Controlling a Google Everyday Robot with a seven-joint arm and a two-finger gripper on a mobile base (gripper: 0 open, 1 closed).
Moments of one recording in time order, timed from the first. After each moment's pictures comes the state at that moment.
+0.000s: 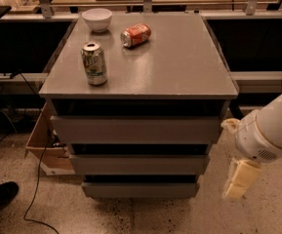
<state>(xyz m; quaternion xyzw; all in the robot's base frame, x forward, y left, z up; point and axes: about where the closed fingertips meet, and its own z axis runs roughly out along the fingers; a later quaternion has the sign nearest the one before) 0.408 -0.206 0.794 -0.60 0.78 0.06 0.16</state>
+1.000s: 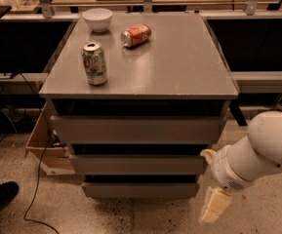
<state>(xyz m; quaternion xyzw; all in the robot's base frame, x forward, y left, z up) 0.391 -0.172 0.688 -0.60 0.77 0.11 0.16</state>
